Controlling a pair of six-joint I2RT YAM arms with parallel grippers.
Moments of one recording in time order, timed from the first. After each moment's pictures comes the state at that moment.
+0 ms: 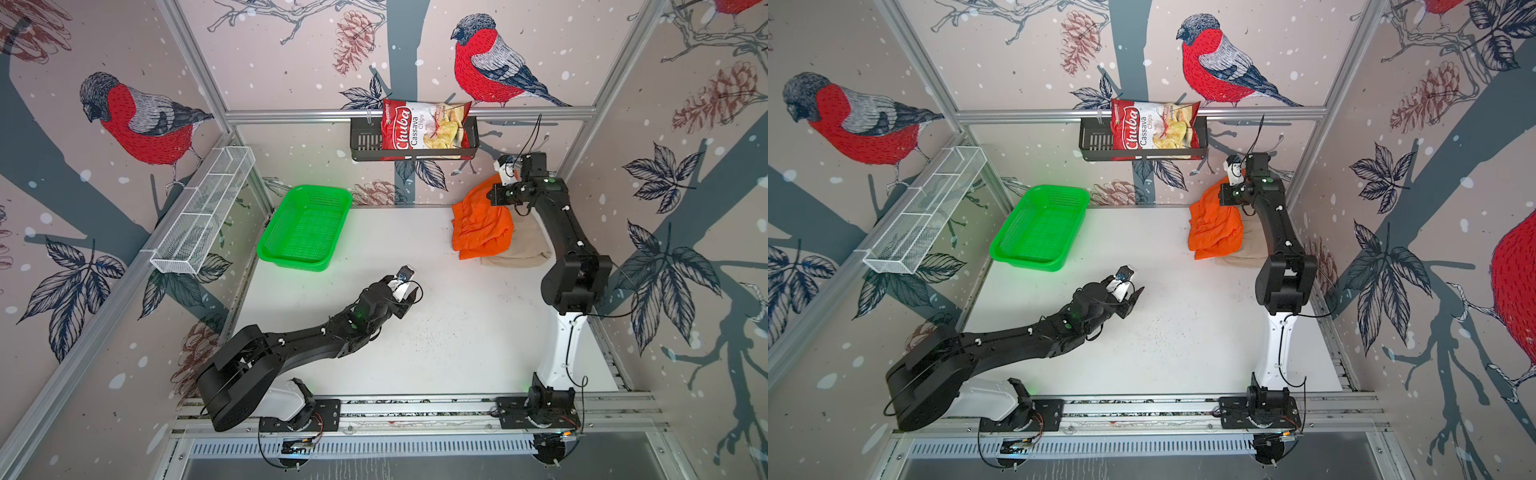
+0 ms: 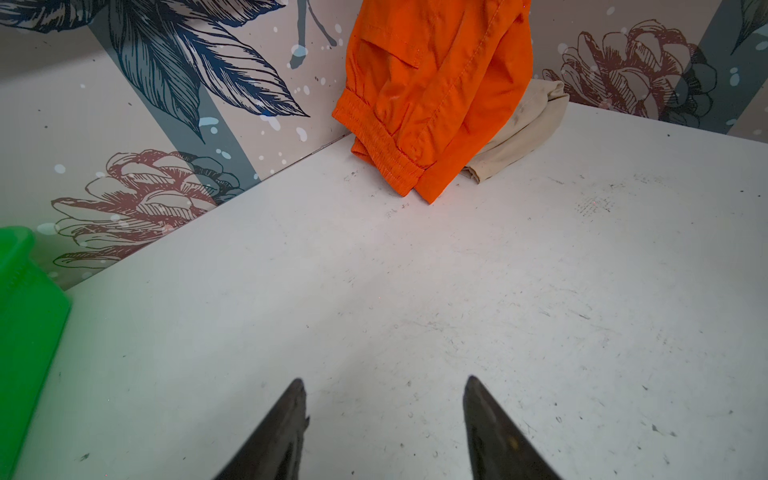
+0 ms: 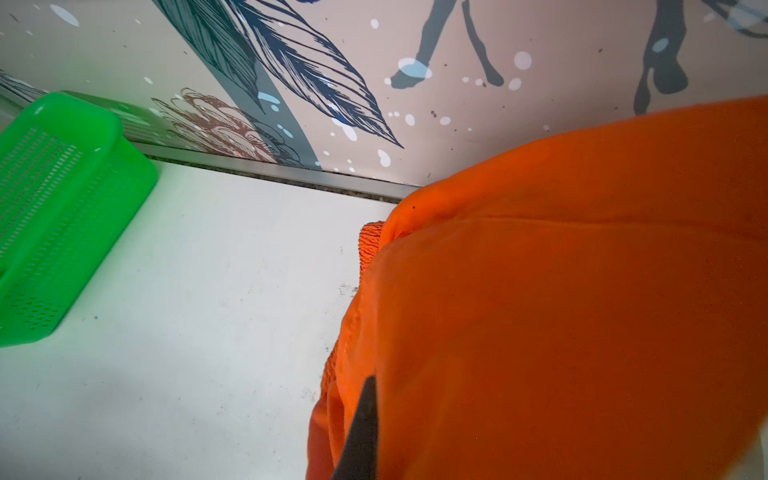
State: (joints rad) left arm -0.85 1.38 0.58 0.48 -0.19 0.09; right arm 0.05 2.17 2.26 -0.86 -0.40 -0.11
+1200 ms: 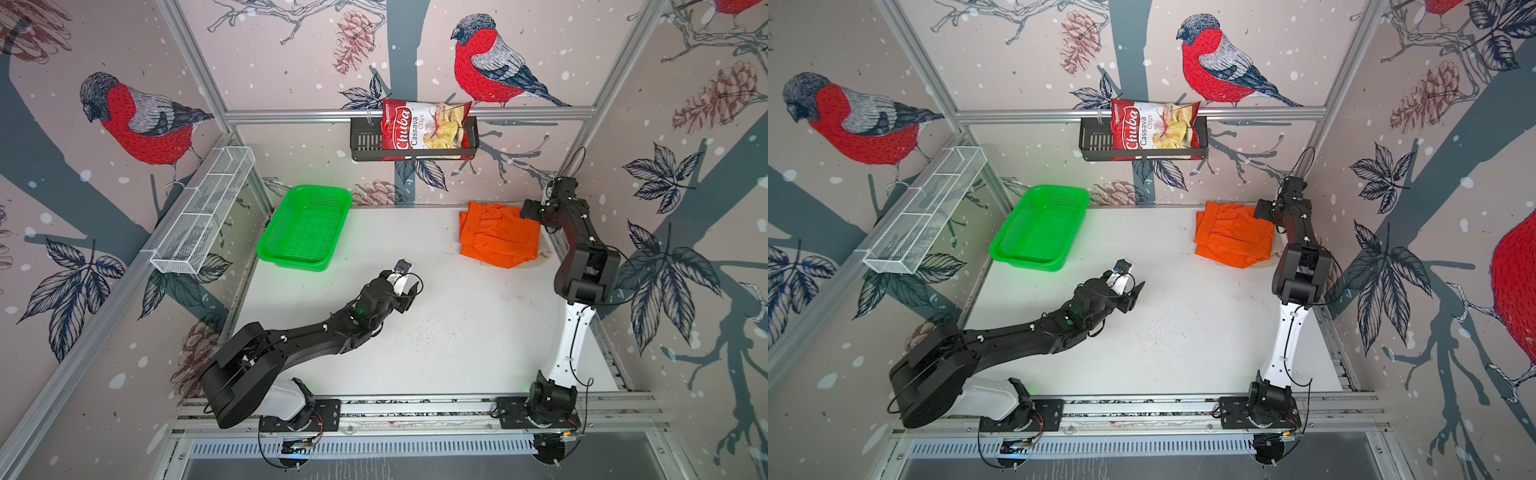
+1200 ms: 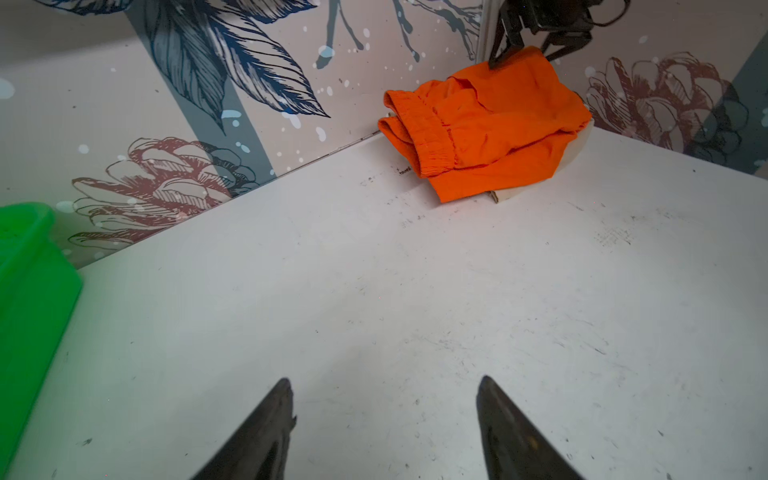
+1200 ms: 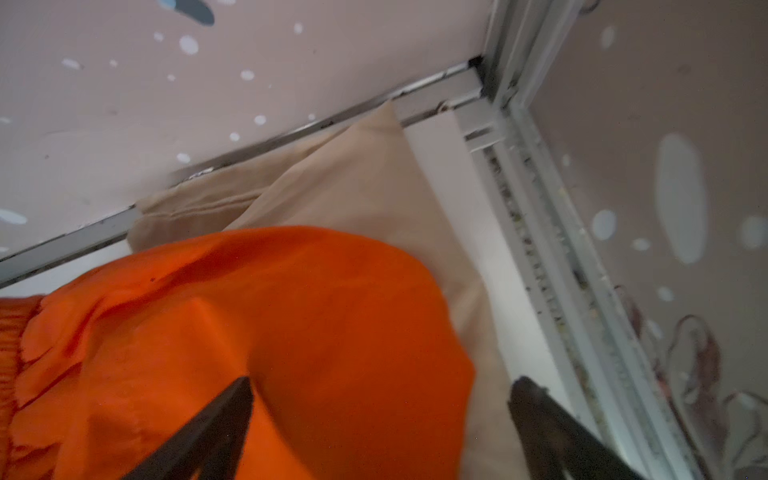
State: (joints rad) left arm -0.82 1.39 0.61 0.48 -0.24 0.00; right arm -0.20 2.36 2.16 -0.66 -0.09 0.11
